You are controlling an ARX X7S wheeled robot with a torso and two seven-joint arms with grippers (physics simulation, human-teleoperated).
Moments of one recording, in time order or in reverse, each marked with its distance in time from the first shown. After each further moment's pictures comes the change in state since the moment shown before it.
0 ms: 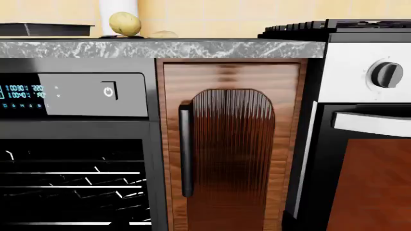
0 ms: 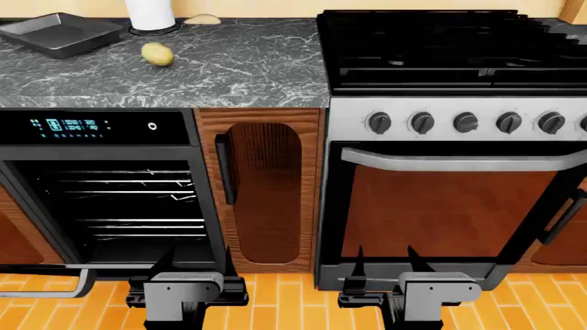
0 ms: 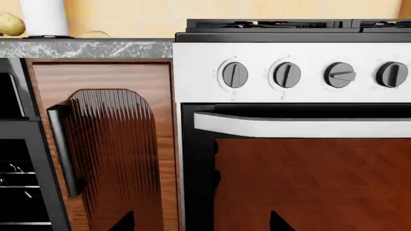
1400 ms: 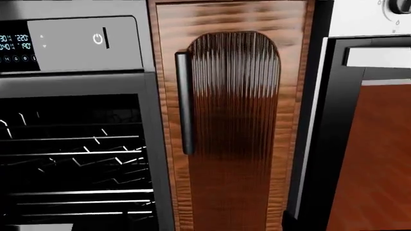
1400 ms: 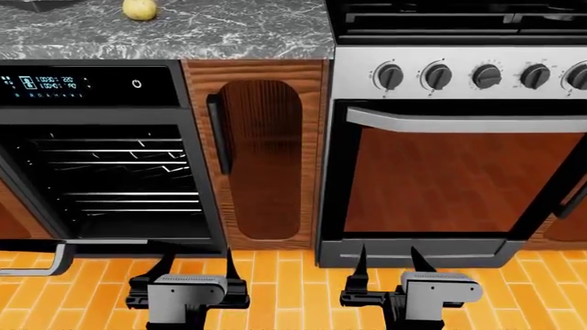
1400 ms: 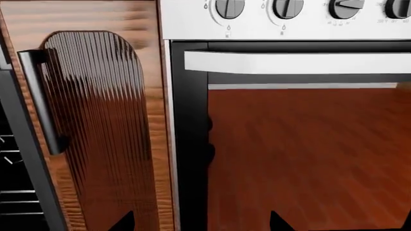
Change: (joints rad) left arm 0.004 -0.106 0.134 0.009 -0.070 0.003 -0.136; right arm 0.010 0.099 -0.116 0.009 0.102 -0.003 0.144
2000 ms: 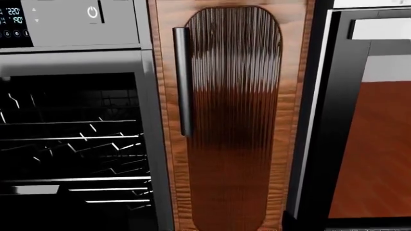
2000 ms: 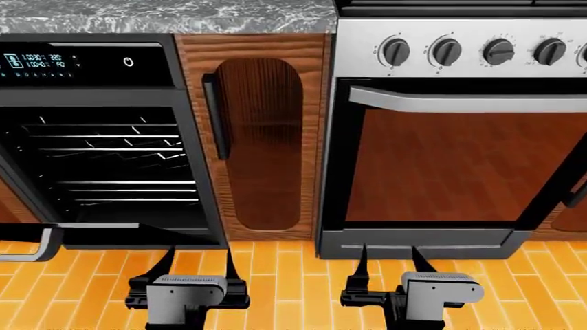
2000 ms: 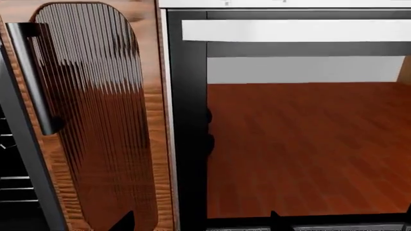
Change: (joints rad) left arm 0.001 -0.024 0.029 0.005 -0.026 0.009 -0.029; right arm 0.002 0.026 -0.029 -0.002 0.028 -0.003 0.032
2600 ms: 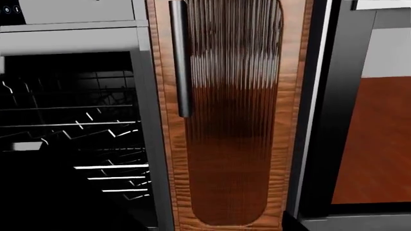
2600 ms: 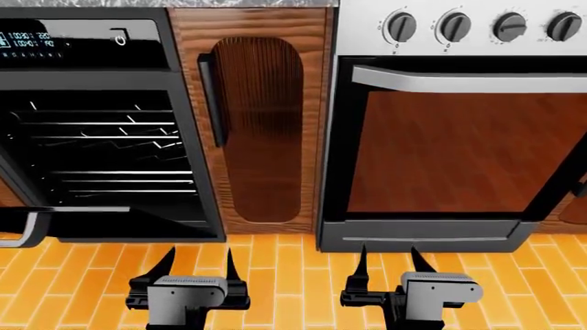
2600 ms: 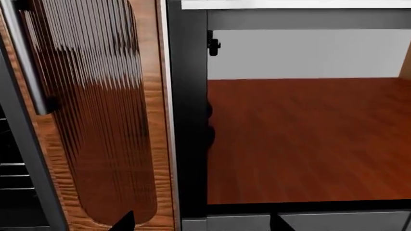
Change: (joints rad) left arm -0.002 -0.020 0.026 -0.007 -0.013 0.012 -0.022; right arm 0.005 0.018 -0.025 0.009 0.020 -0.009 0.022
